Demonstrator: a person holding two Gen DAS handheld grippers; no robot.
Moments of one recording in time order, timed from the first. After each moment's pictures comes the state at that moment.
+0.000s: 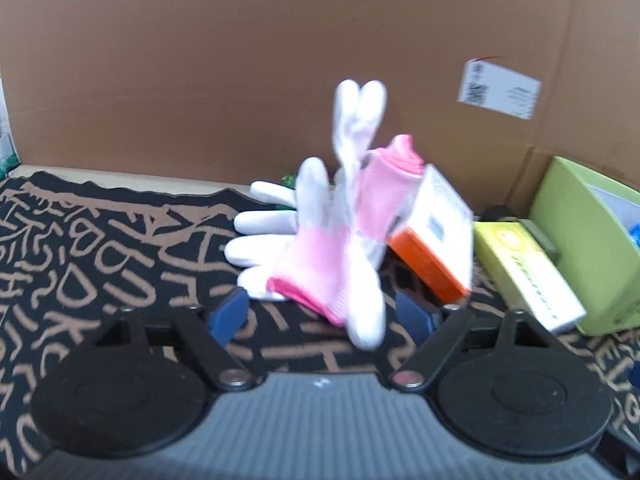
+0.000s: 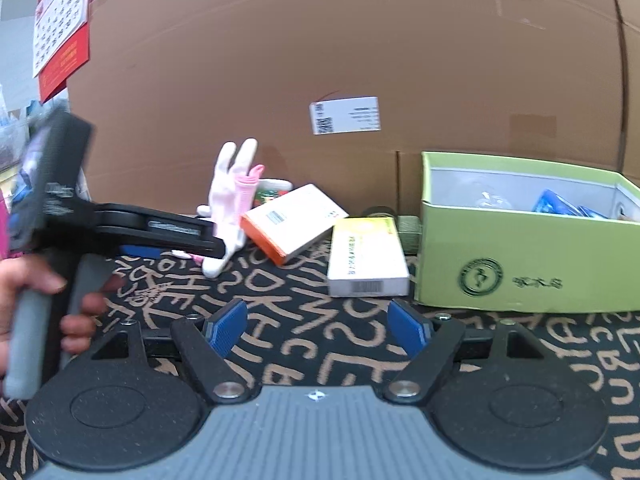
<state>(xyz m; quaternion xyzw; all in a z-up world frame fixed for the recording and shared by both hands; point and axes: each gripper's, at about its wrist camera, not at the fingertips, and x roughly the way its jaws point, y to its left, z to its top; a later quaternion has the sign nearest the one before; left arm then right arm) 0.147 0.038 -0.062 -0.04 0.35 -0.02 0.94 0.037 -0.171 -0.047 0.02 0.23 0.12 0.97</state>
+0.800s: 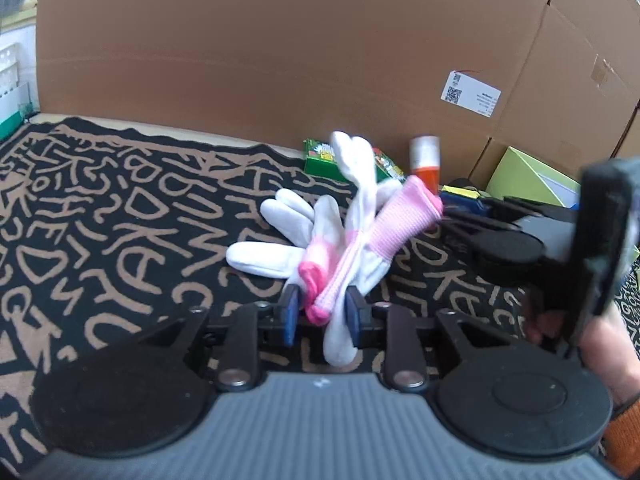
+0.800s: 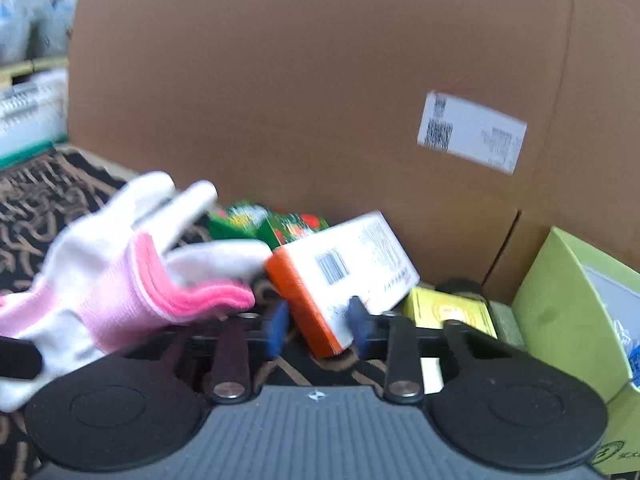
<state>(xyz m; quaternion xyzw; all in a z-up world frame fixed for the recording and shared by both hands) 0.055 0.104 -0.049 -0.10 0.36 -0.08 0.93 0.154 -0.076 -0.059 -0.12 0.22 0.12 0.96</state>
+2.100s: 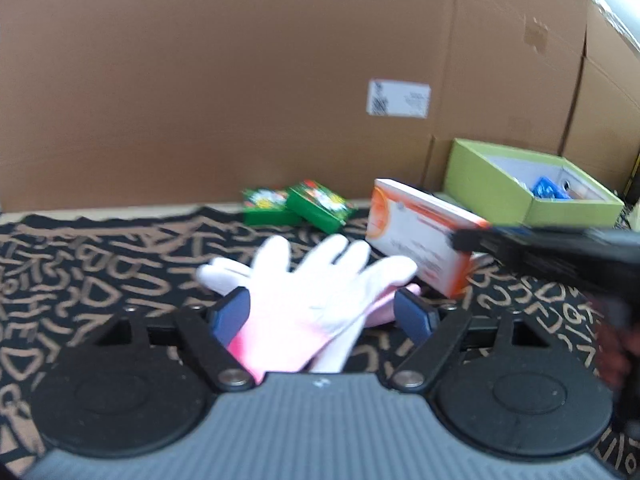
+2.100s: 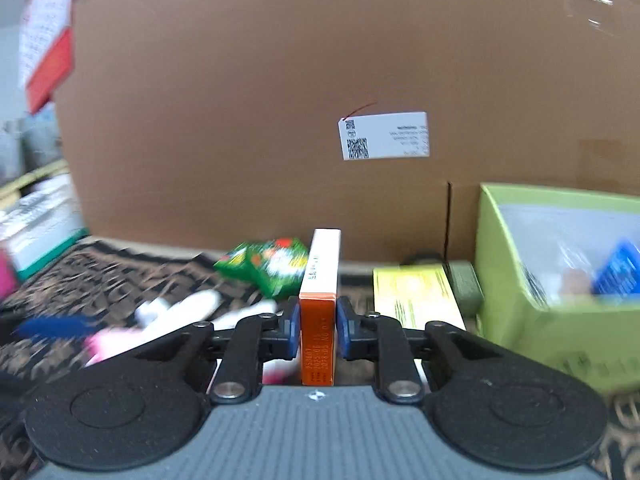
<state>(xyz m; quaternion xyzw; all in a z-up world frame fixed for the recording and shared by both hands) 0.065 0.059 -0.036 0.01 0.31 -0.14 0.94 0.087 -0.146 -0.033 0.05 0.23 0.14 0.96</state>
